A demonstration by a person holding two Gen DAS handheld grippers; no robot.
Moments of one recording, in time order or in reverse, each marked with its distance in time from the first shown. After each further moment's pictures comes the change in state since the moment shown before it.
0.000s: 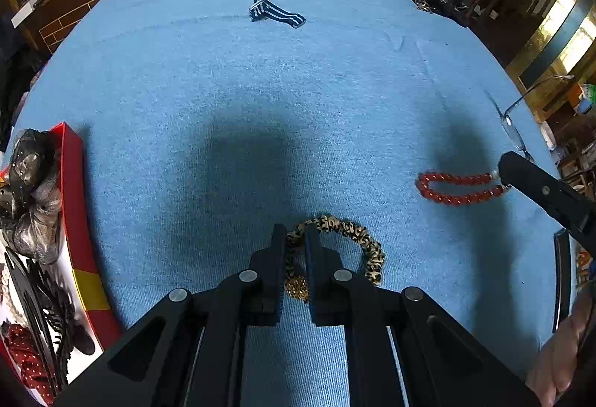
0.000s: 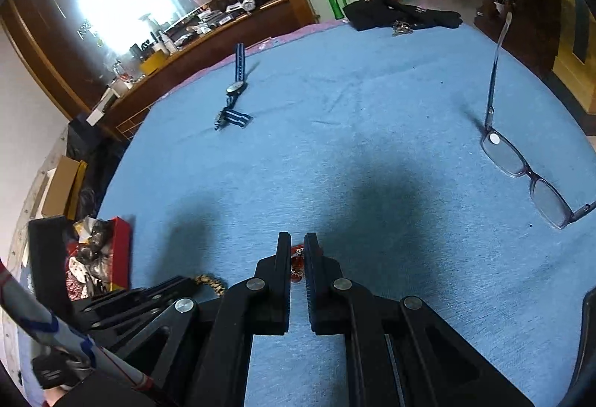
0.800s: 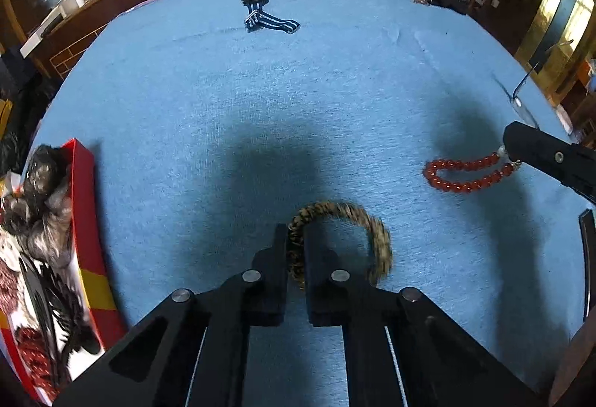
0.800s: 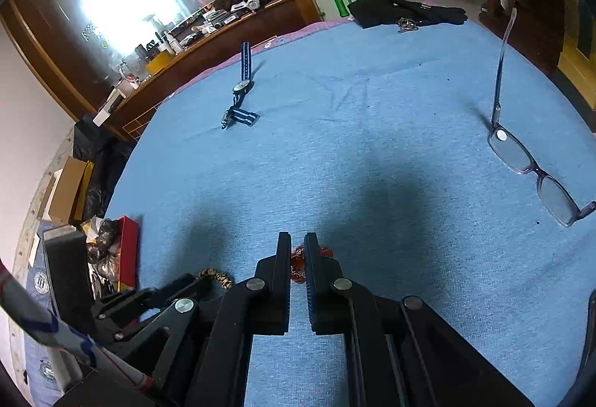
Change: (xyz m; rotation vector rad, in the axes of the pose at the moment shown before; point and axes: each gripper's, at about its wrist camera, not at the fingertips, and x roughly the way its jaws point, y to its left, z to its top) left arm -0.001 -0.016 -0.014 0.064 -0.063 0.083; right arm 0.002 -0.001 0.000 0.010 0.006 0.028
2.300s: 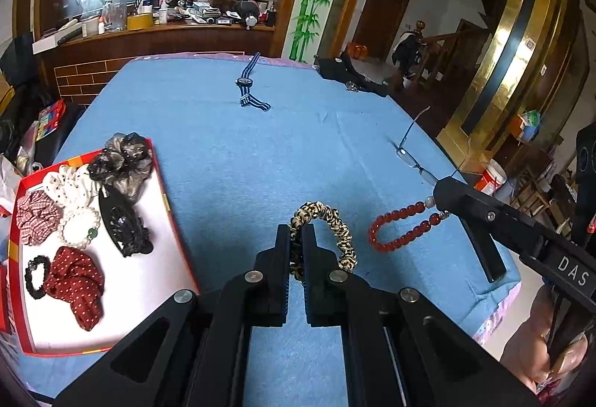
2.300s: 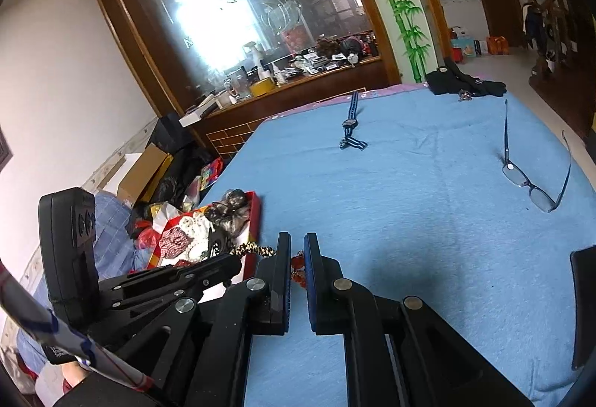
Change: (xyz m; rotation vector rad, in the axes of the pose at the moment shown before) left arm -0.189 0.040 -0.101 -0.056 -0.297 -0.234; right arm -0.154 0.095 -0.097 -0.197 -0.191 0.199
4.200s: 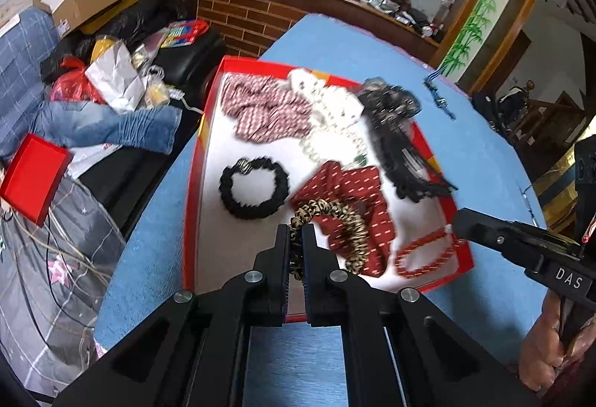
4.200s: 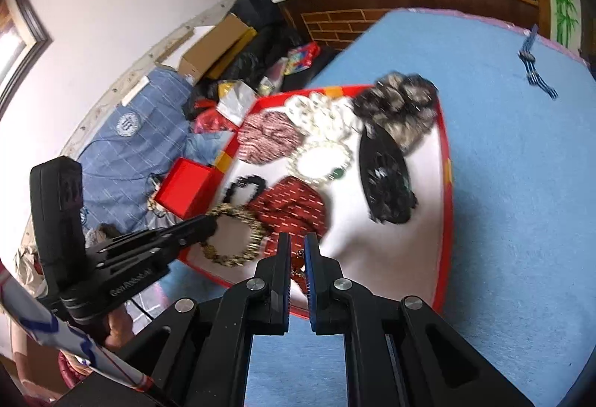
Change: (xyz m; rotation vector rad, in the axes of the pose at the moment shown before) left arm -0.054 0.239 -0.095 -0.387 0.028 0.277; right arm 0.201 0.157 -0.061 -0.241 0.428 0.239
